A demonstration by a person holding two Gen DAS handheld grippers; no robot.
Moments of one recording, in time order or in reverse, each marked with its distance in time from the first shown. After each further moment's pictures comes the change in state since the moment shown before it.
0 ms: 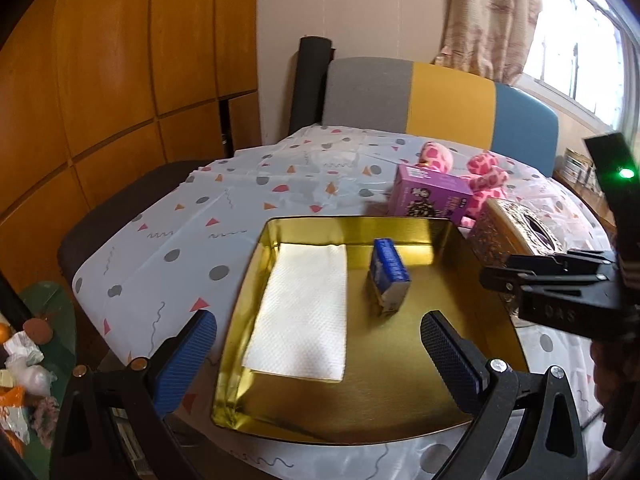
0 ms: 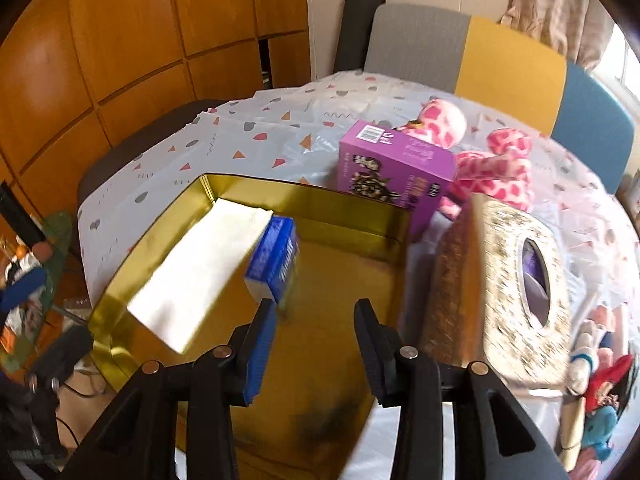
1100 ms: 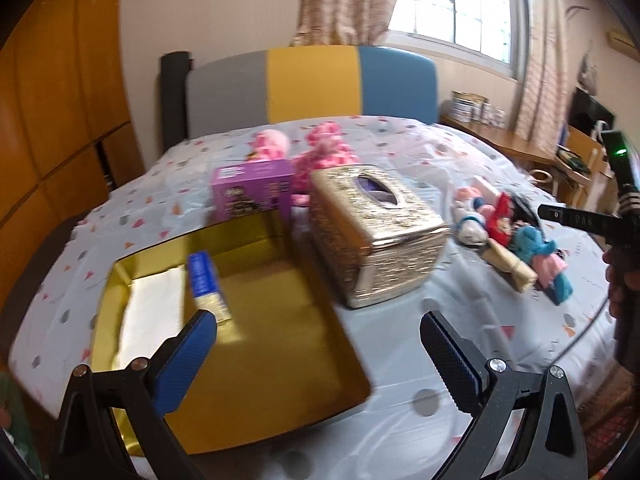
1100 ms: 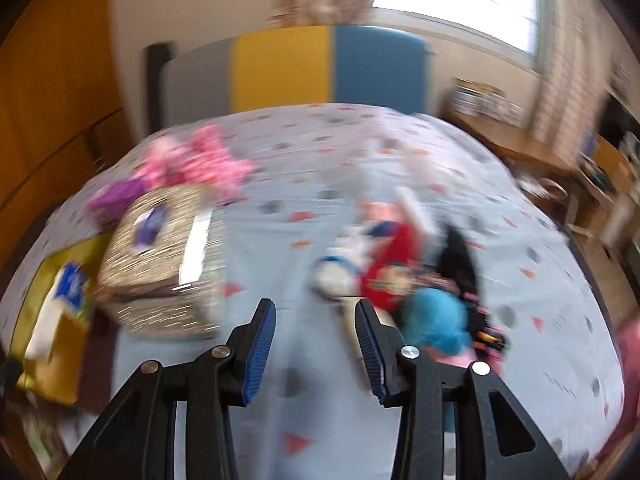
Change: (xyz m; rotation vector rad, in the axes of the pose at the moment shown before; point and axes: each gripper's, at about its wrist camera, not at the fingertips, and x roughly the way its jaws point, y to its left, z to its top) left arm -0.015 -0.141 -0.003 0.291 0.027 -0.303; right arm -0.129 -0.217 -0.130 0.484 -0.138 -0.424
